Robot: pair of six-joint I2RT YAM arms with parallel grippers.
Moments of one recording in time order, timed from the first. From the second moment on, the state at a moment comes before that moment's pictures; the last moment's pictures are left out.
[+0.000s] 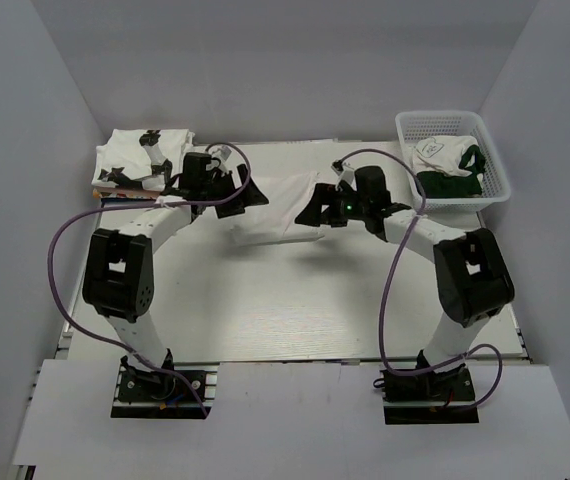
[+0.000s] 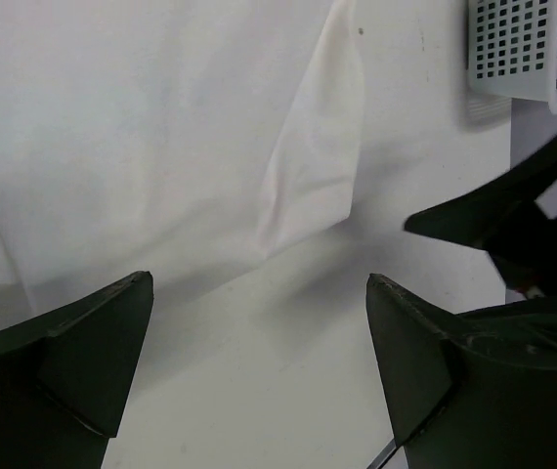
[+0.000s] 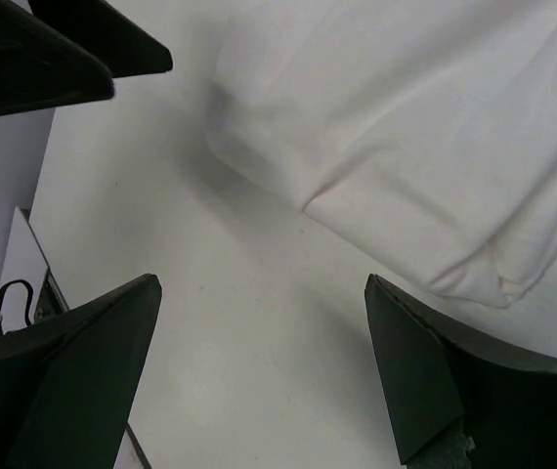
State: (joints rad) left arm -0.24 1.77 1.23 -0.15 0.49 -0.54; right arm 0.41 1.71 1.08 0.09 -0.59 0.44
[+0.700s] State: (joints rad) left arm -0.23 2.01 1.46 -0.22 0.44 -0.50; right arm 0.40 1.95 1.28 -0.04 -0.59 0.43
